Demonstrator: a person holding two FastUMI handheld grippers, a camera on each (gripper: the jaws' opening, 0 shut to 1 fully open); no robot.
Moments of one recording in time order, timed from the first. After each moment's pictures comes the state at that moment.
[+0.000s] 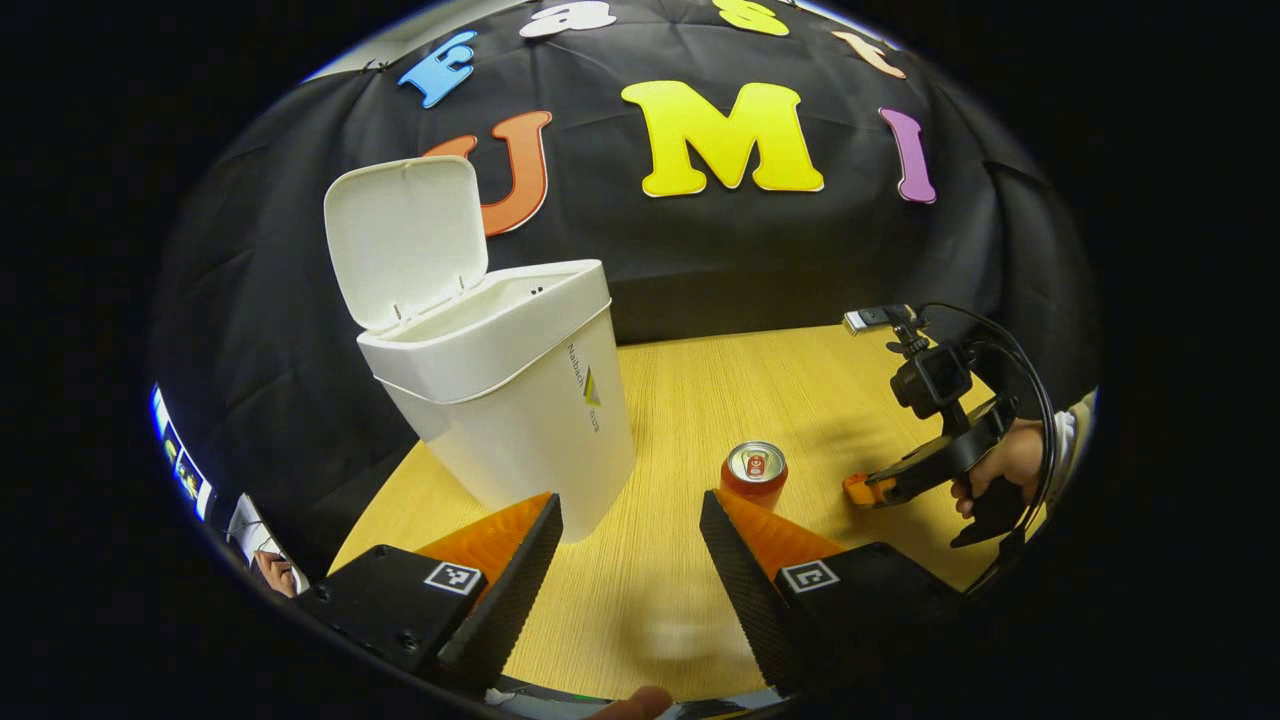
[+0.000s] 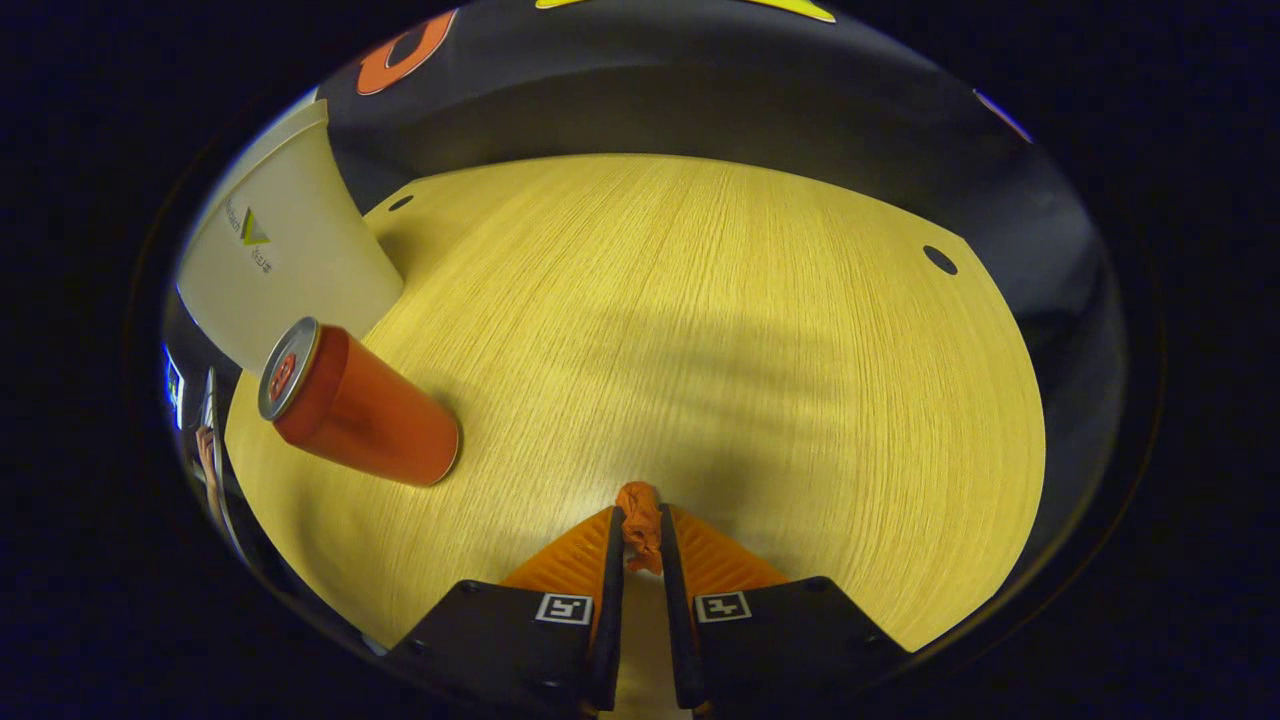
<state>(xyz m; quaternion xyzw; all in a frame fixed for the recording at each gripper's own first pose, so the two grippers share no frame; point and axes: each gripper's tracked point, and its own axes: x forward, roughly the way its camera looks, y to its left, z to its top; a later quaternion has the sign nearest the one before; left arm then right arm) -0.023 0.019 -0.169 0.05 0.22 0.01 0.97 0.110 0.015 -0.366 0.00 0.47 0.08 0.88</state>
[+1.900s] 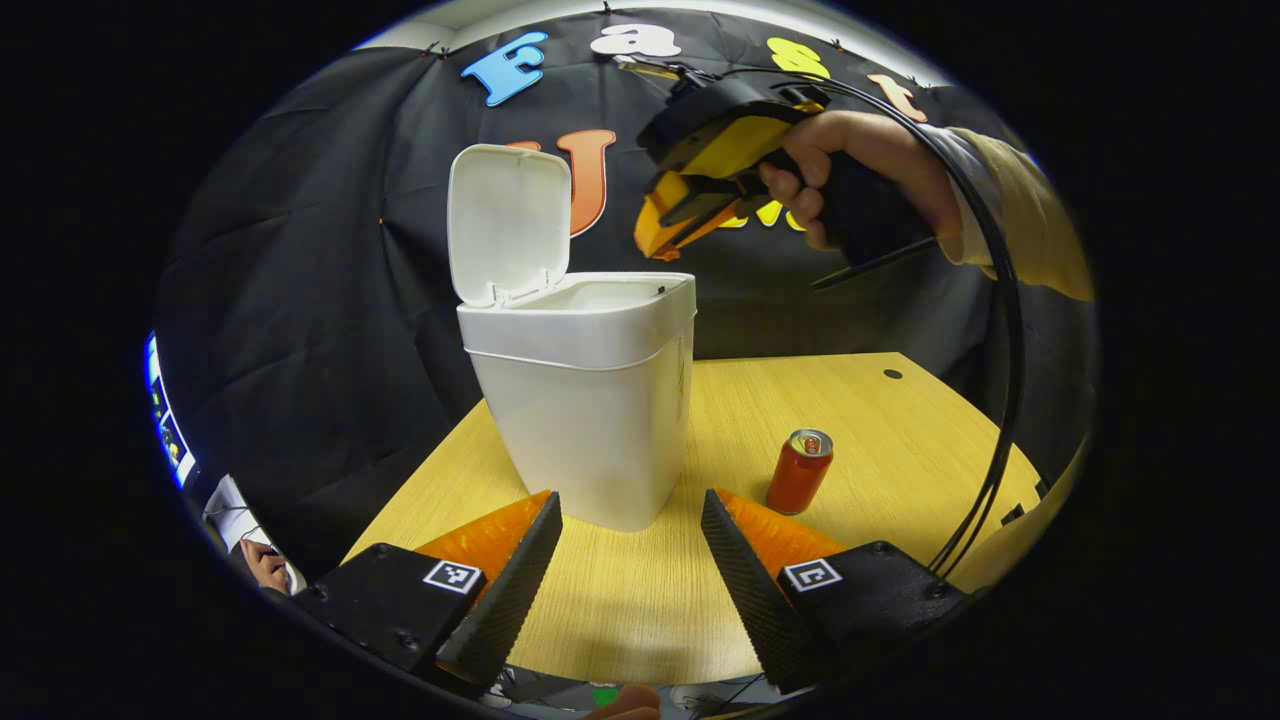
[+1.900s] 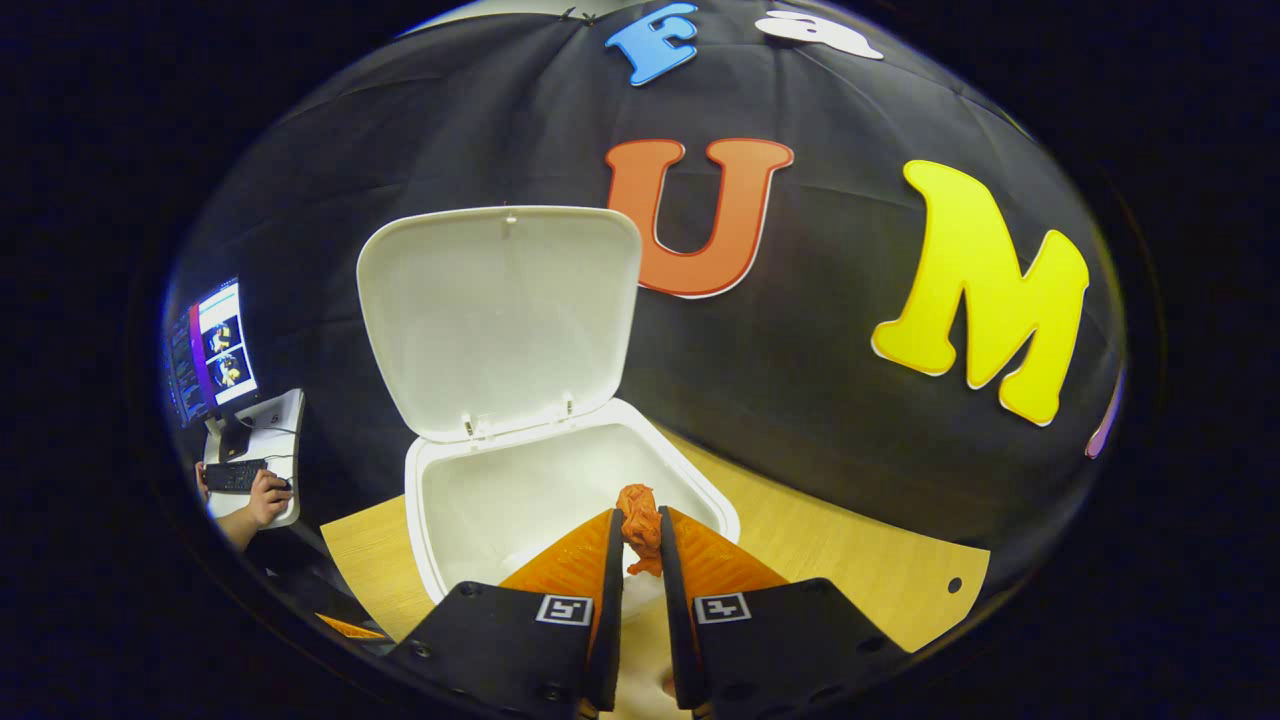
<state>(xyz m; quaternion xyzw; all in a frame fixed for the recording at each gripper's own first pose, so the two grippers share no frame) -0.073 0.107 -0.183 0.00 0.18 0.00 0.98 0.170 0.349 -0.038 -0.10 0.18 0.27 0.94</state>
